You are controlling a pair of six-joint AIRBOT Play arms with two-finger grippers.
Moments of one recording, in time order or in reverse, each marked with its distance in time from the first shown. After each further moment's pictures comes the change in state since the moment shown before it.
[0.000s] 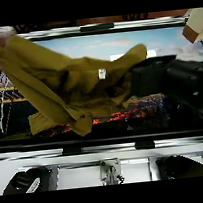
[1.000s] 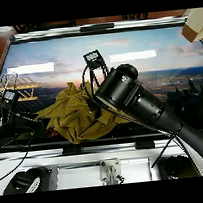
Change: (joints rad) left arm 0.000 0.003 -0.425 0.528 -0.474 -0.077; right arm -0.063 -0.455 0.020 0.192 0.132 -0.138
